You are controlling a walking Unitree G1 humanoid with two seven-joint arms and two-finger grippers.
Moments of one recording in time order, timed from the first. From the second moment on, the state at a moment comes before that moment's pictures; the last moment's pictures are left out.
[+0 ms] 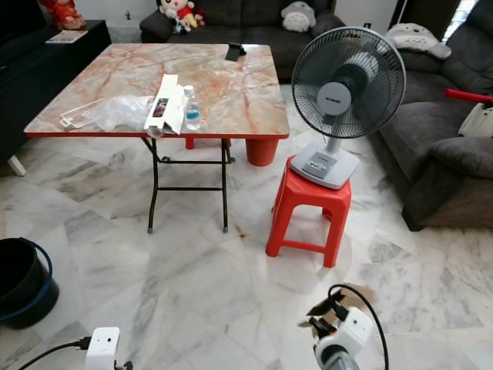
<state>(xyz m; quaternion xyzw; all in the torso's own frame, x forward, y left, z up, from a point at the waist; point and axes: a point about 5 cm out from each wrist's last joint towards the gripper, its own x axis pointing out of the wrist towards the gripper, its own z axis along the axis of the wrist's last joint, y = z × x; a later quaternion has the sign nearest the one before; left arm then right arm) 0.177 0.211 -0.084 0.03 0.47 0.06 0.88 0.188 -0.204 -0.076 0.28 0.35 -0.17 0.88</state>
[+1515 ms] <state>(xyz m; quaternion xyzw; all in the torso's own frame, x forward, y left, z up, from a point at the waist) 0.174 0.213 -0.085 0.03 0.48 0.06 0.87 0.162 -0.174 -0.095 0.09 0.49 -0.04 0.87</state>
